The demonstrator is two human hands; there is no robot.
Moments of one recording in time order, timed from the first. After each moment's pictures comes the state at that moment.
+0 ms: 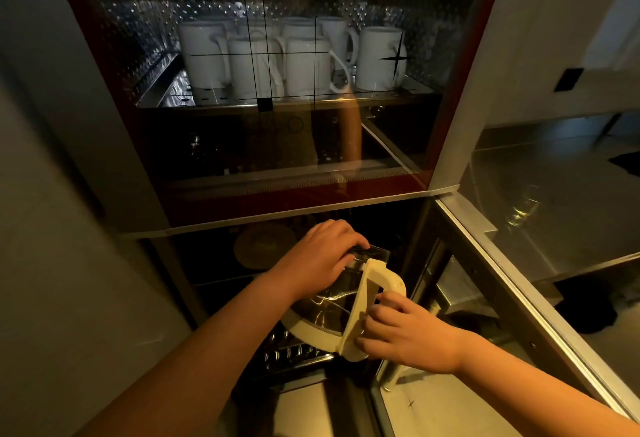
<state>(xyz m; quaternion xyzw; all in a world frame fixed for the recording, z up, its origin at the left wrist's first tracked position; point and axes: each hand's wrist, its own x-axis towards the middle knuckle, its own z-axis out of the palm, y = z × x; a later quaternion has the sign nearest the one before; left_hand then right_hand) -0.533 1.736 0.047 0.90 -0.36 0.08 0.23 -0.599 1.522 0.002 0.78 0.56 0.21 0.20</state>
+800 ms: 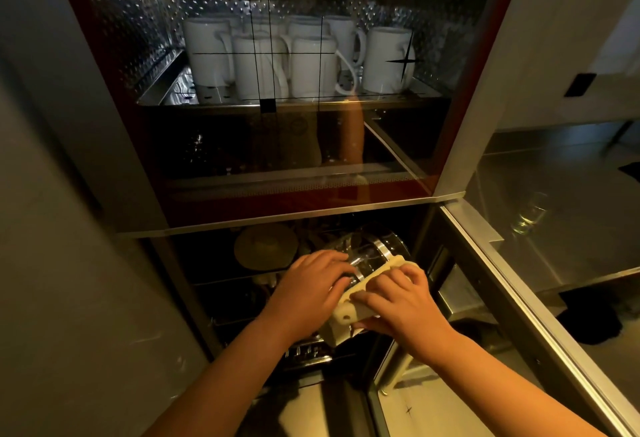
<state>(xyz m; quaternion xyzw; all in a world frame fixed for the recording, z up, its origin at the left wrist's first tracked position) -0.568 1.742 0.017 0.92 -0.27 0.12 0.25 -0.582 1.538 0.006 0.88 0.37 0.31 -0.02</state>
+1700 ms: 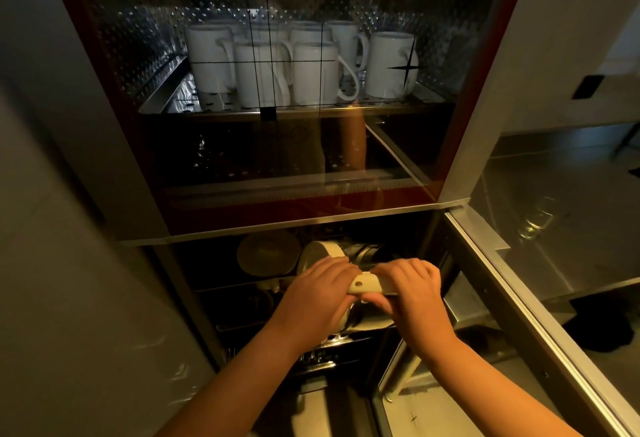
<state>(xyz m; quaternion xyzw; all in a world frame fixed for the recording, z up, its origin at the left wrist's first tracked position) -0.572 1.733 0.023 0.90 -0.32 0.21 0.19 -0.573 1.547 0.014 0.92 0.21 0.28 -0.20</state>
